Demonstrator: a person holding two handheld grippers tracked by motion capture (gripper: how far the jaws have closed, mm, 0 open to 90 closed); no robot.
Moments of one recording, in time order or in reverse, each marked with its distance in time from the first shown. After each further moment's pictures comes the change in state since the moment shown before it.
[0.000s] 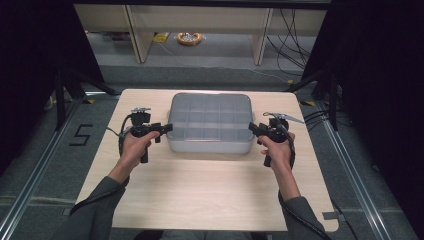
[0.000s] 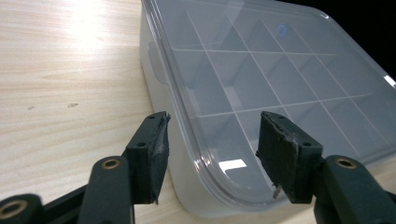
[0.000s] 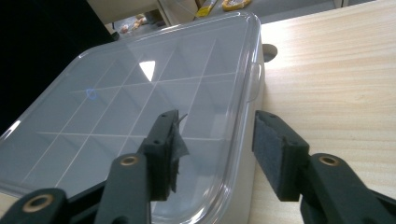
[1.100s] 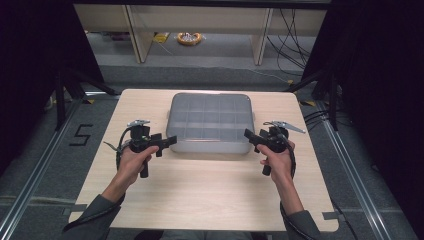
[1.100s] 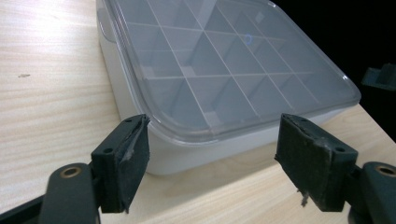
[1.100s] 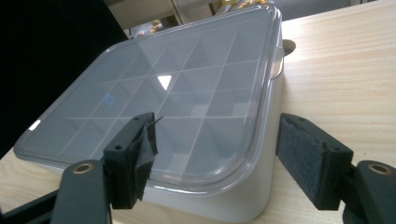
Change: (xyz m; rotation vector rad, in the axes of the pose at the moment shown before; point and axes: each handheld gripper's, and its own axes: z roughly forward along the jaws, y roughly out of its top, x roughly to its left) left arm -0.016 -0.033 -0.023 -0.021 -0.107 0.005; right arm 0.009 -0.021 -0.017 -0.029 0.055 -0.005
